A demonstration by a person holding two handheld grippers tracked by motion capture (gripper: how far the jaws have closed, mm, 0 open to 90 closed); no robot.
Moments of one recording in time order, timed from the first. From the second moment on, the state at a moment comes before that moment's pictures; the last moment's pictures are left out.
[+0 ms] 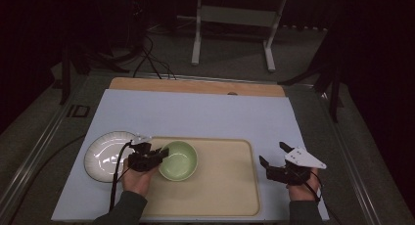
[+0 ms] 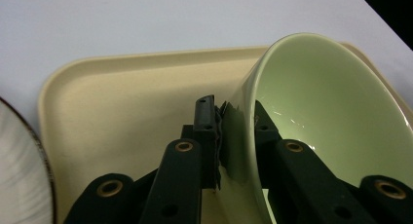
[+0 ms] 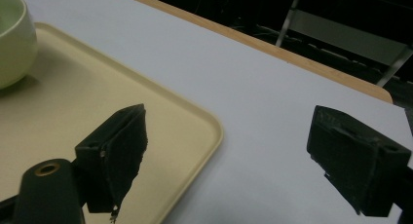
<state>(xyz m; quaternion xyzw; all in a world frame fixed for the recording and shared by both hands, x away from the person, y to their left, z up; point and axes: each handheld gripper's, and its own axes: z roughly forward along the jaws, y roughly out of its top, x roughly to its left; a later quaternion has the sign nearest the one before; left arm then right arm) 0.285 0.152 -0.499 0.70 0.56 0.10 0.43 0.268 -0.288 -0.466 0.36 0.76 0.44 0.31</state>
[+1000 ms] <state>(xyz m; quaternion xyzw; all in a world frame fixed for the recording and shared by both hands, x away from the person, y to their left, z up) 0.288 0.145 -0.508 0.71 0.55 0.10 0.43 0.267 -0.288 -0.466 0.36 0.76 0.44 0.31</state>
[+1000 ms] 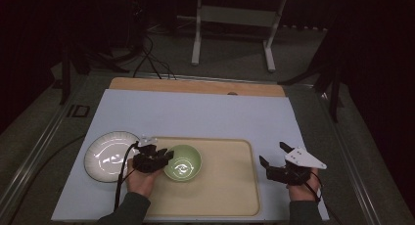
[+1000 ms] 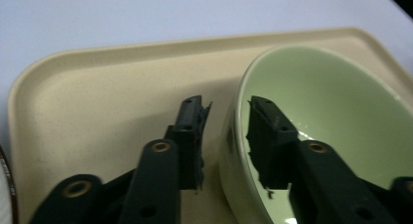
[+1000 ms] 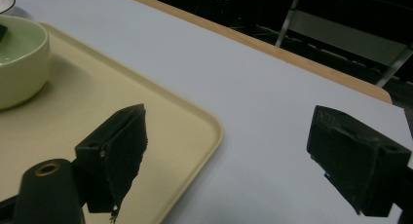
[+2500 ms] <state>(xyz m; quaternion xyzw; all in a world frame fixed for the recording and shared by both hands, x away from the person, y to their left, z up) 0.258 0.232 -0.446 0.67 0.54 0.24 0.44 0.266 -0.292 -0.465 0.37 0.75 0.45 0.31</state>
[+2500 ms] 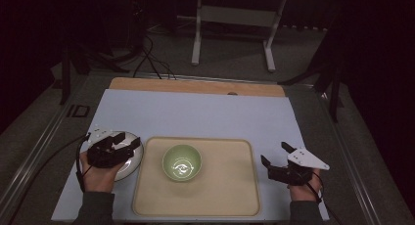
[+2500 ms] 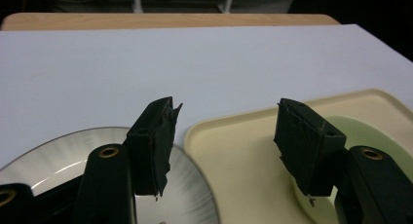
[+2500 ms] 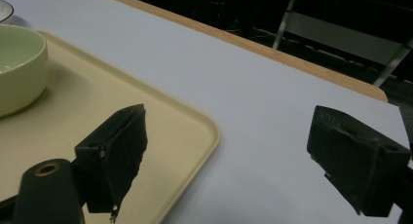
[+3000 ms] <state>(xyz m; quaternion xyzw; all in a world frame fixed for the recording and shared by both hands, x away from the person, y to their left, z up) 0.250 0.261 -0.448 0.63 0.59 0.30 0.41 0.266 -0.297 -0.464 0.38 0.74 0.46 0.32</state>
